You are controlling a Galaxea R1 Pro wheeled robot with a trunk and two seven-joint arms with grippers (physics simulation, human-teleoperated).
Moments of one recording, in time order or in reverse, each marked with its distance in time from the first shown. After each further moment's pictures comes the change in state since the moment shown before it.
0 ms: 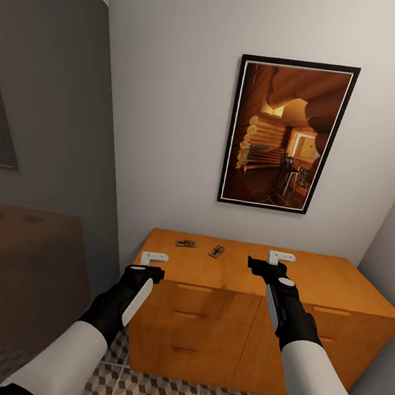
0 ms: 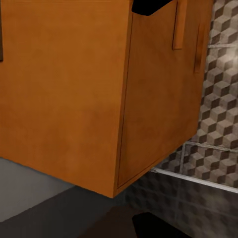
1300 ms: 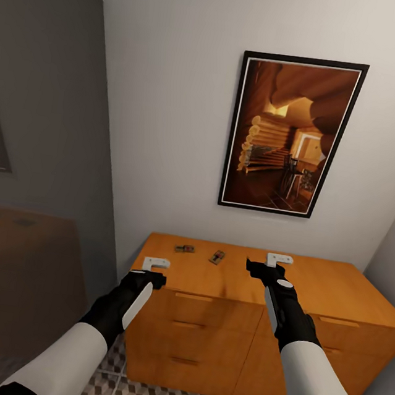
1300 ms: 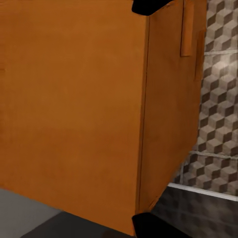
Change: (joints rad) left arm 0.000 0.000 0.003 0.050 -0.005 0.000 -0.066; right arm 0.000 0.000 0.003 0.027 0.005 -0.003 0.007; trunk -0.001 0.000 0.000
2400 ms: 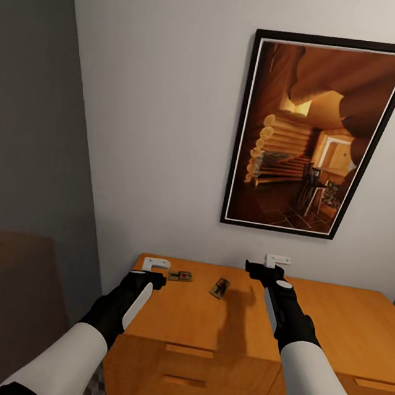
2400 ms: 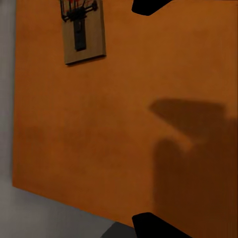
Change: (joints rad) left arm 0.000 0.000 -0.002 0.002 0.000 0.000 0.000; right arm 0.001 0.000 0.002 0.011 0.000 0.000 0.004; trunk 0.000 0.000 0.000
